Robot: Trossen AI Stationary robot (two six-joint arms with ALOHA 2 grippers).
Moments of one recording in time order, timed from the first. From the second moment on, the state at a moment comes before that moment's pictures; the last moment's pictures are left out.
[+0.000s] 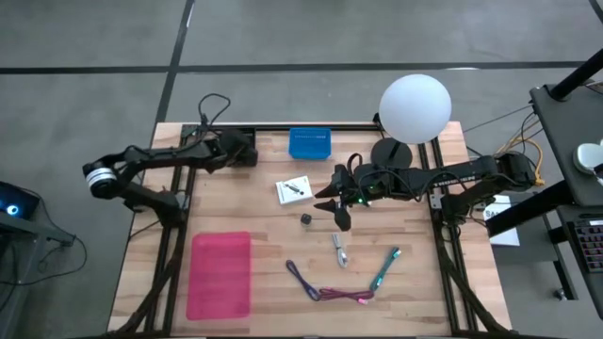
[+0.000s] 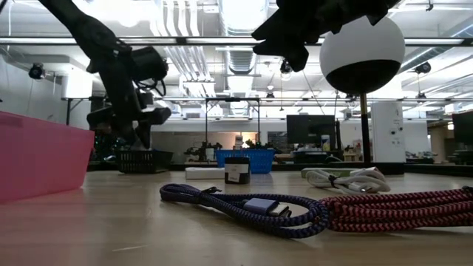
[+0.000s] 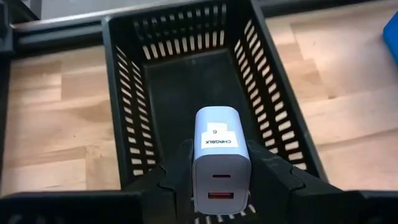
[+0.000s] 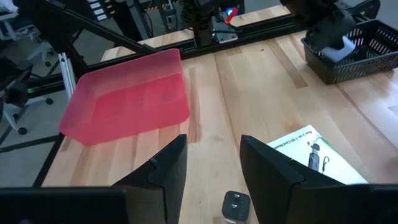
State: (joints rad) left arm 0.60 1.33 0.68 -0.35 -0.44 -0.67; right arm 0.00 1.40 0.91 0.08 -0.05 0.28
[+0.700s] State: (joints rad) left arm 0.60 1.26 0.69 -0.19 -0.24 -0.54; right arm 0.00 1.40 0.91 0.06 -0.05 0.26
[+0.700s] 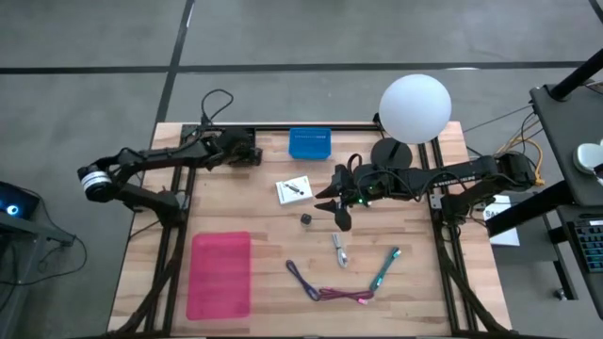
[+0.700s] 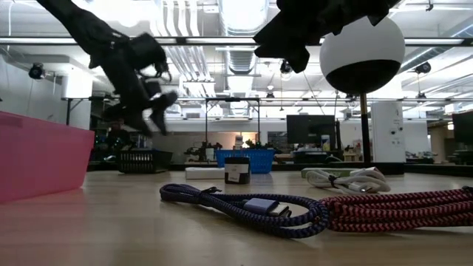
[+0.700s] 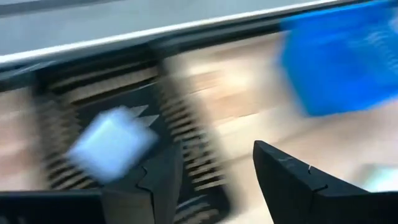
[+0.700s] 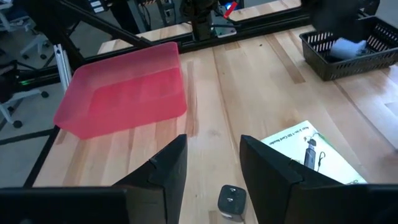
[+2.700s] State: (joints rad) left arm 0.15 1.60 0.89 0.21 0.50 0.10; right arm 0.00 1.40 0.91 -0.45 -0.05 0.33
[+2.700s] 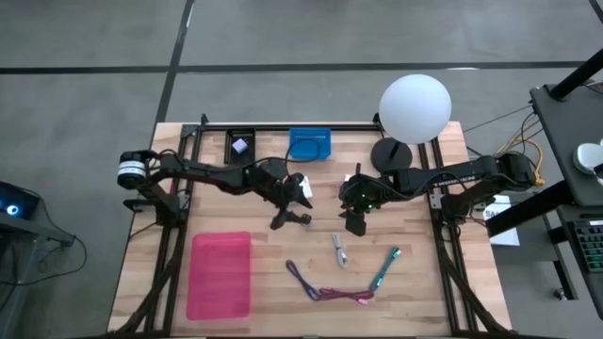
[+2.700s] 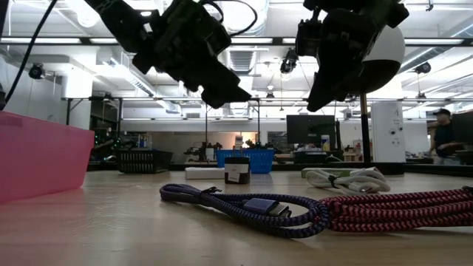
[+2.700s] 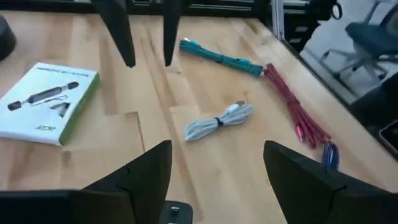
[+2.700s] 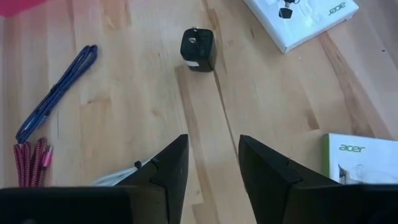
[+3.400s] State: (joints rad) left arm 0.14 1.70 0.88 0.12 0.40 0.24; right arm 0.00 1.40 0.91 -0.44 -0.05 0.33
